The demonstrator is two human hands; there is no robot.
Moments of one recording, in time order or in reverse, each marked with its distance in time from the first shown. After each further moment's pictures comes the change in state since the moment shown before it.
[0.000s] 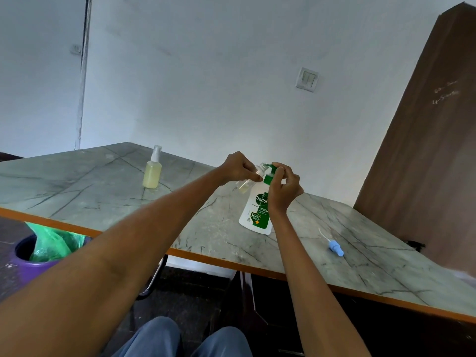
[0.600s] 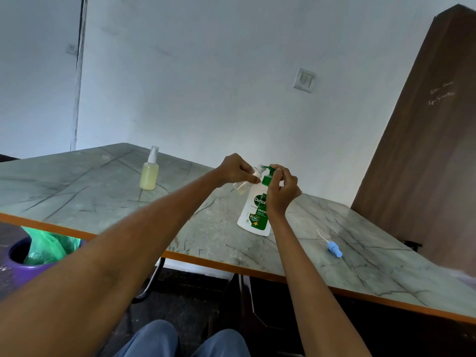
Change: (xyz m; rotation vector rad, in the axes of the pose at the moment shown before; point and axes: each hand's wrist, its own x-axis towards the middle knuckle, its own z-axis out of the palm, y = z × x) left_hand 0.001 -0.005 -0.001 0.020 -0.010 0.025; right_hand -0.001 0.001 0.001 0.000 -0.005 -0.012
